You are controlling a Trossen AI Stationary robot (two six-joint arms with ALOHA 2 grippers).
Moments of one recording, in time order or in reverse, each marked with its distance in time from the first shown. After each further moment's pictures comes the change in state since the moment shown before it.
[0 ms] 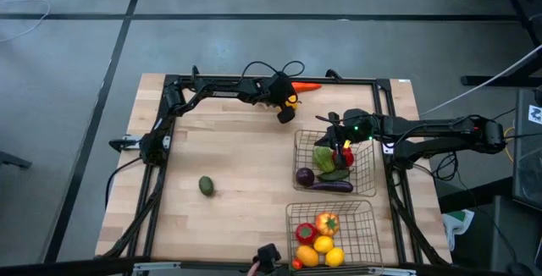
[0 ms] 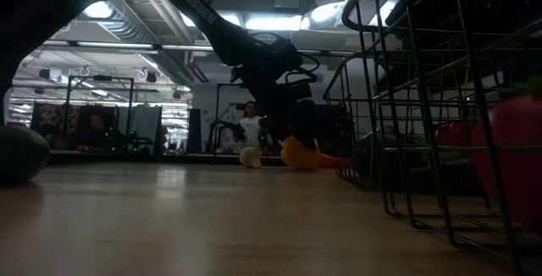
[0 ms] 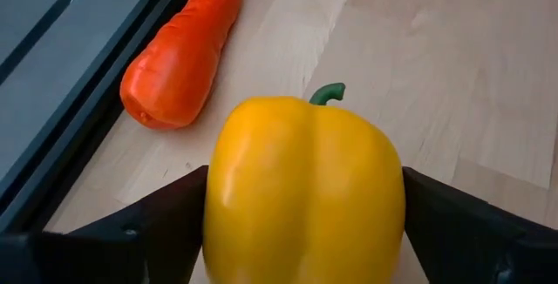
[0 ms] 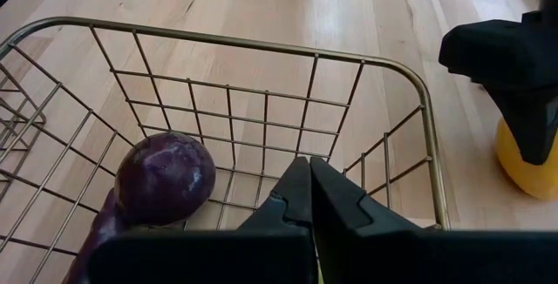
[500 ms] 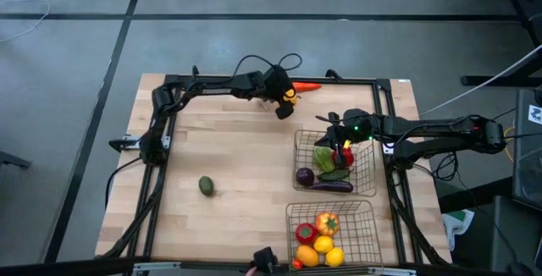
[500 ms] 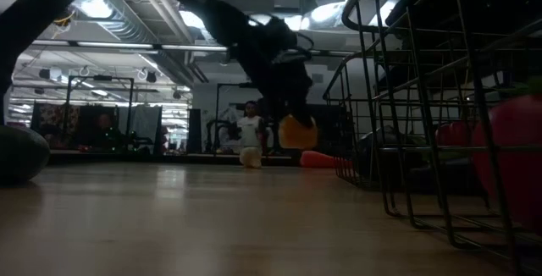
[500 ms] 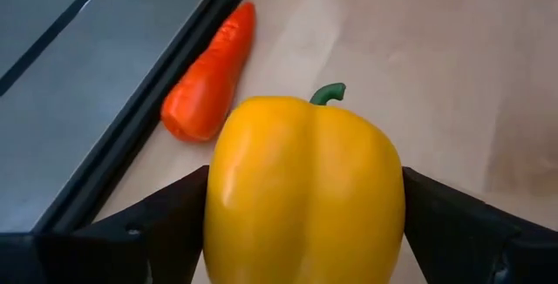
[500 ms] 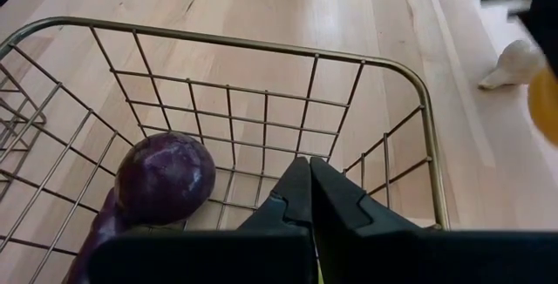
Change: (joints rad) left arm -0.003 -0.108 0.000 -0.076 0.002 -0.034; right arm 0.000 0.000 0.000 -0.001 0.000 0.000
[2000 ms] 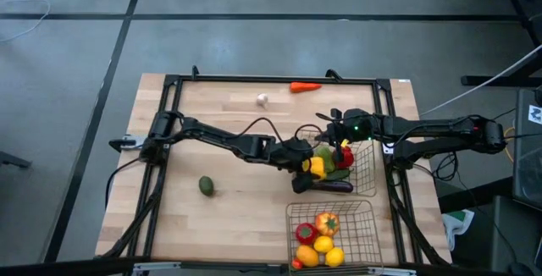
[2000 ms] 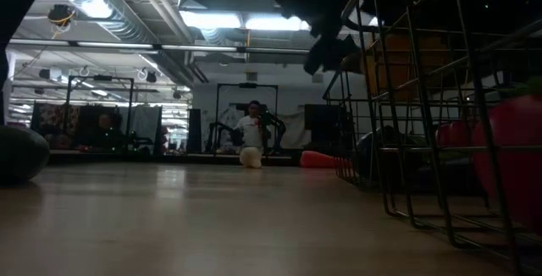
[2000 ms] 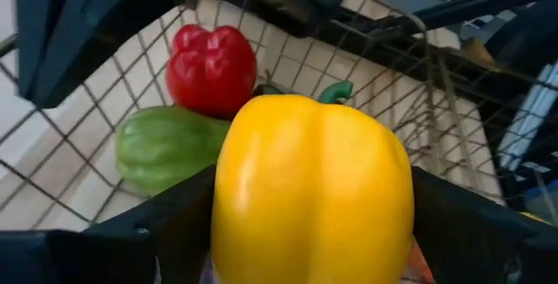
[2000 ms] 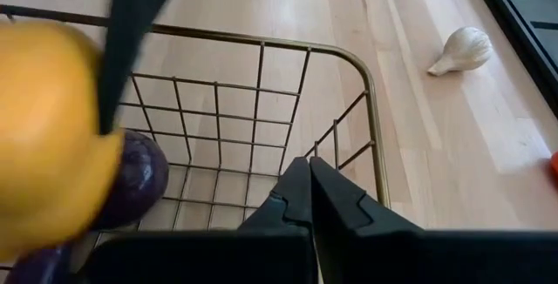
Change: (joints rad) left arm -0.551 -0.021 0.002 0.214 -0.066 -0.455; right arm 0.000 0.000 0.000 -0.001 0.121 0.000
